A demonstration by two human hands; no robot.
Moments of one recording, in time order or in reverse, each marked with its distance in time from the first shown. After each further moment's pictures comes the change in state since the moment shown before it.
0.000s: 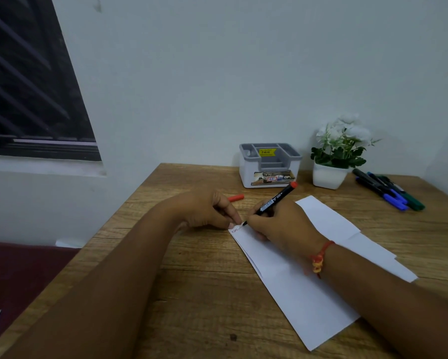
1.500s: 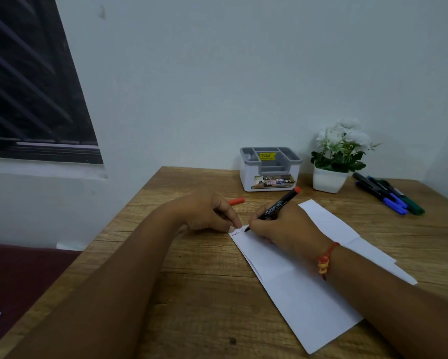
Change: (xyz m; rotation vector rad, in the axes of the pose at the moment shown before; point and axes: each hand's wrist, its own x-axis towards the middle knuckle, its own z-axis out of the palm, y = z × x) left_hand 0.002 -0.003 -0.002 0.022 -0.009 0.010; right_hand 0.002 0.004 -0.005 0.069 -0.035 0.014
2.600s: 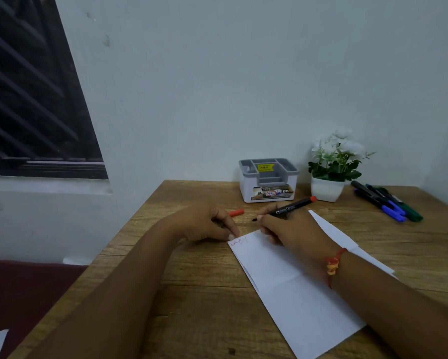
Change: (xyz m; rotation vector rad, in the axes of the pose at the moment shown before) left_hand -0.008 0.010 -0.001 -0.038 0.020 -0.015; right_hand -0.003 -0.003 -0.014 0.375 0.055 0.037
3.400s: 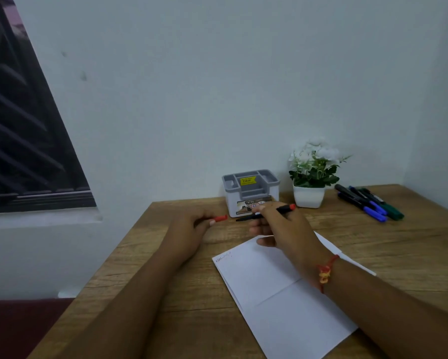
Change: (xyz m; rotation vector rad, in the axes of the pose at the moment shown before) left_hand 0.022 -0.001 0.018 0.103 0.571 0.102; right_hand -0.005 -0.015 -0.019 0.264 0.079 -0.039
